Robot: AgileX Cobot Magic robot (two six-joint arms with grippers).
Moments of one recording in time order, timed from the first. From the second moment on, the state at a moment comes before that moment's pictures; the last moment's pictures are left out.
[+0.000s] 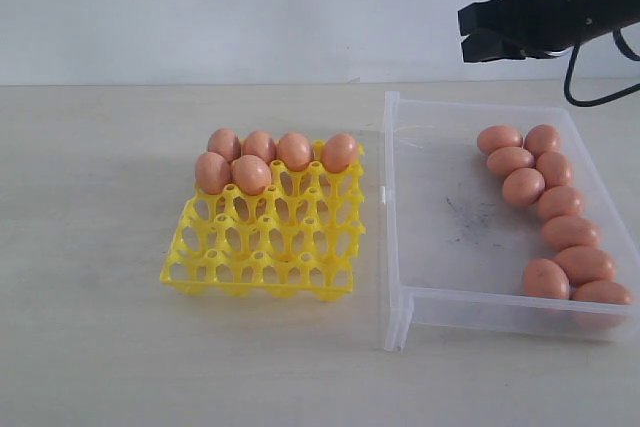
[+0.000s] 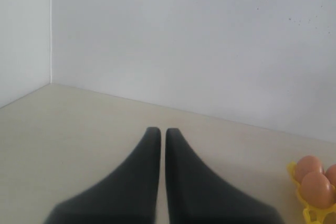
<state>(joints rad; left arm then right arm) 0.23 0.00 0.00 -0.08 0.09 -0.05 0.12 1.69 -1.25 0.84 0.58 -0.82</state>
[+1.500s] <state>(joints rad) 0.23 0.00 0.00 -0.08 0.09 -0.05 0.12 1.69 -1.25 0.51 0.72 -0.28</state>
